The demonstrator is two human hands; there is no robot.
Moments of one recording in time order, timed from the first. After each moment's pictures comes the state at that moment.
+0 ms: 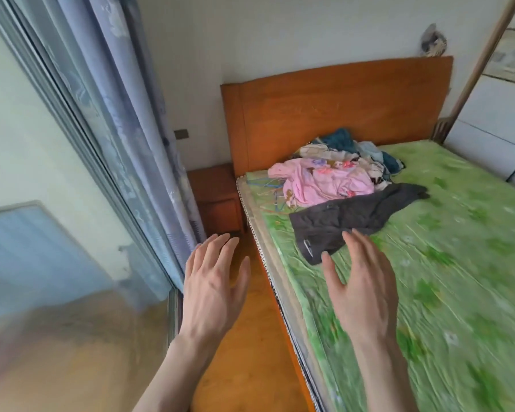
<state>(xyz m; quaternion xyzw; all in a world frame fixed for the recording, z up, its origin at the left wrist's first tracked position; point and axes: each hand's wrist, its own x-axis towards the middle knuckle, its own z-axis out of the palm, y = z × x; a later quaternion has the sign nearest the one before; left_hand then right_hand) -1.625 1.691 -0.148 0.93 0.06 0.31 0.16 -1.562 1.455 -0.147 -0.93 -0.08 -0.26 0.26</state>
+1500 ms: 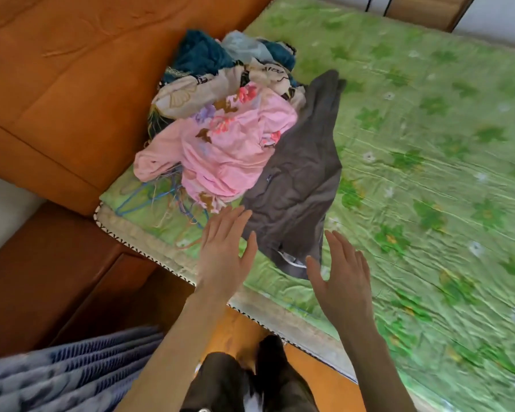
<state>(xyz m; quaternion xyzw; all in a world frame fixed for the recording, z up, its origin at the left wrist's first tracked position) -0.955 1.765 -0.373 0.90 -0.33 0.08 0.29 -1.109 1.593 -0.370 -0.91 0.31 -0.12 0.23</state>
